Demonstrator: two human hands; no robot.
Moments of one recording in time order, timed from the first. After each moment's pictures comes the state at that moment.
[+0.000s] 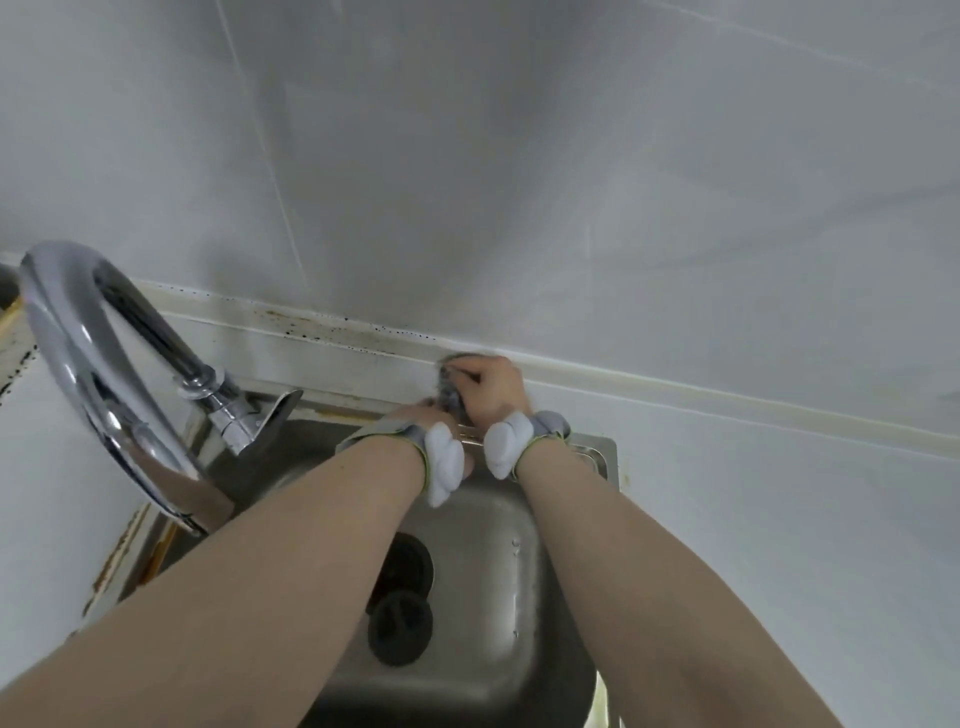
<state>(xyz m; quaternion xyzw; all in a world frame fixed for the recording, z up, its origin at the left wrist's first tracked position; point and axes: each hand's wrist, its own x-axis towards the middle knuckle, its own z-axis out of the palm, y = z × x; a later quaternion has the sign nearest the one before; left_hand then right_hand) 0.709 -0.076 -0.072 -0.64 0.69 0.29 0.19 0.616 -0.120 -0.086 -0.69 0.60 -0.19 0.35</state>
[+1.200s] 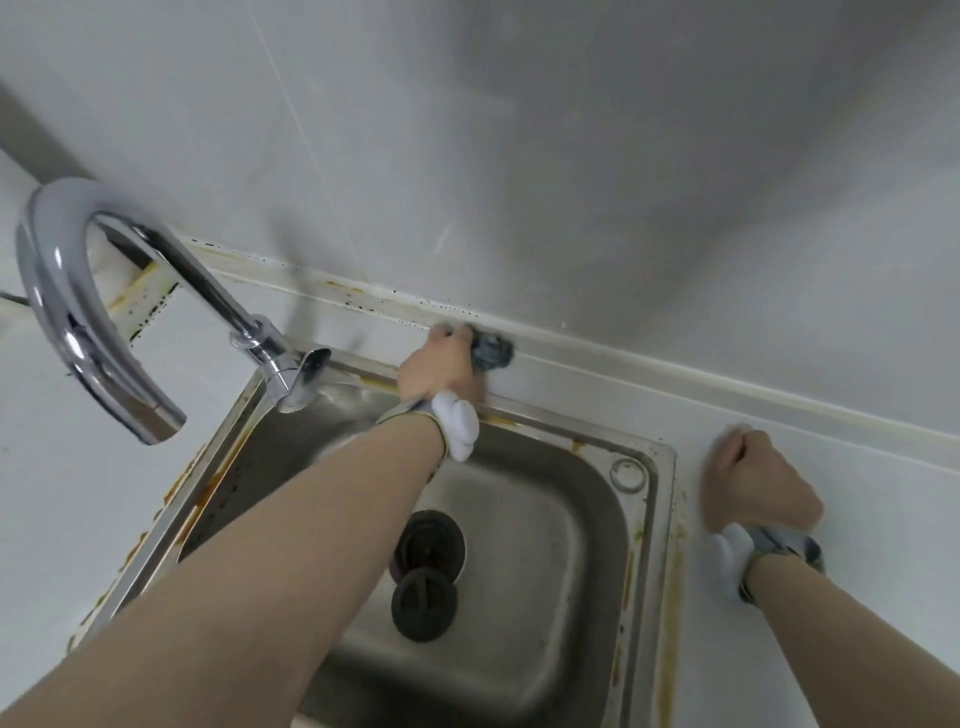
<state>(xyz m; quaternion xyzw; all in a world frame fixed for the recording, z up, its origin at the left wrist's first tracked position) 0.705 -0.093 -0.088 -0.85 0.50 0.13 -0.07 0.376 -0.104 -0.143 -0.61 0.78 -0.11 0.05</state>
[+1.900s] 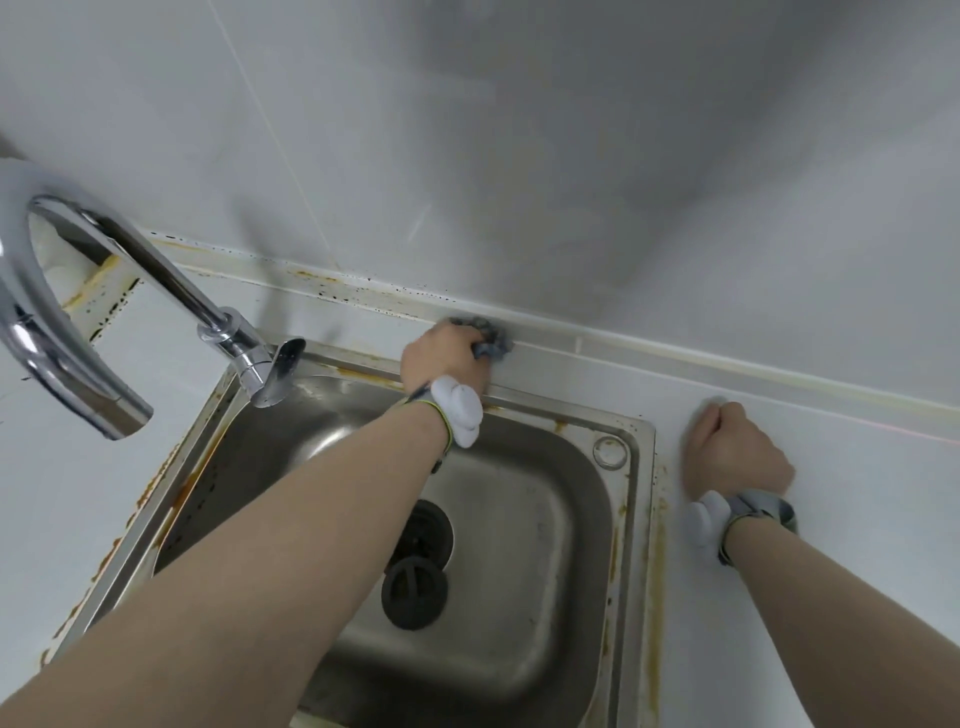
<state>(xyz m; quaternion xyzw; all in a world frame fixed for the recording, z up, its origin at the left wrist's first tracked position) 0.687 -0.098 -0.098 -0.83 0.51 0.17 -0.15 0.374 -0.101 -0.141 -0.60 0.79 -0.07 0.05</state>
